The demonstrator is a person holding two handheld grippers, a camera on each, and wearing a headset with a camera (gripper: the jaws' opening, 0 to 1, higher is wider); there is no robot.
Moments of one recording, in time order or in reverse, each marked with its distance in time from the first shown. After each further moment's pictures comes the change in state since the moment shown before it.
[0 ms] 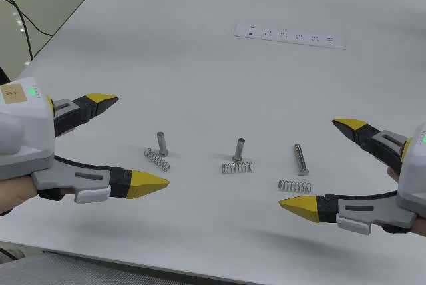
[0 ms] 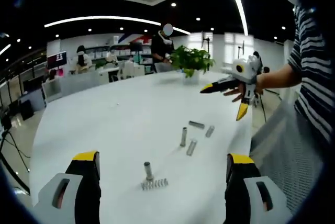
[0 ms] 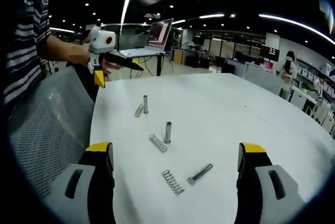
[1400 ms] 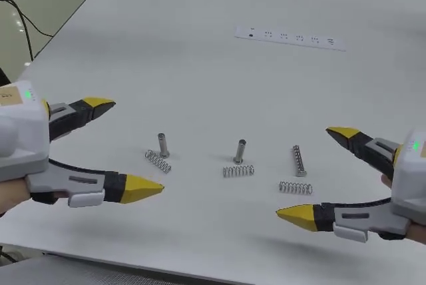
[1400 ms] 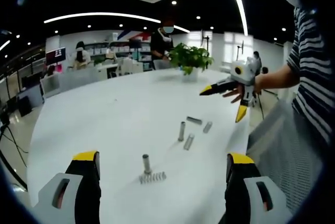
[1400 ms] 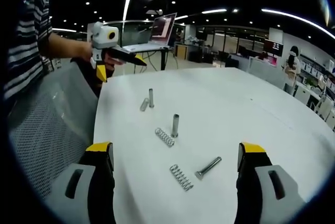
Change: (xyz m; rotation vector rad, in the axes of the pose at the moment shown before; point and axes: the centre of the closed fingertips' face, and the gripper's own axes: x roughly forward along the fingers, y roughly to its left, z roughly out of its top) left arm -0.002 -0.002 -0.009 -0.017 0.025 -0.024; right arm 0.002 0.003 -0.016 0.019 0.034 0.018
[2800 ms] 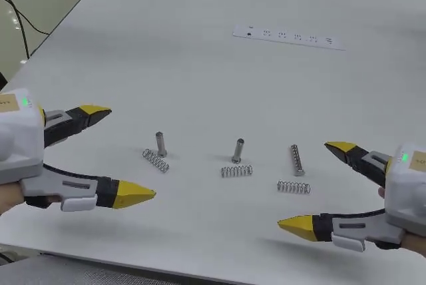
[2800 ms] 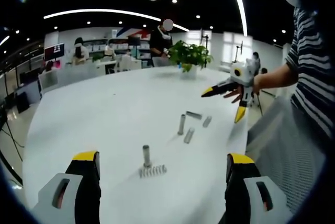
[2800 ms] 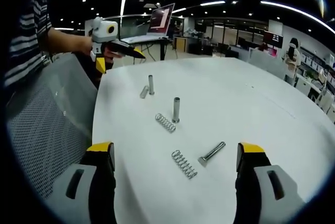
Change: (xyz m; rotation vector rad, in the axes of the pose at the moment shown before) left arm 0.001 0.003 -0.017 -0.019 0.013 -0.021; right arm 0.001 0.003 -0.027 0.027 0.061 0.003
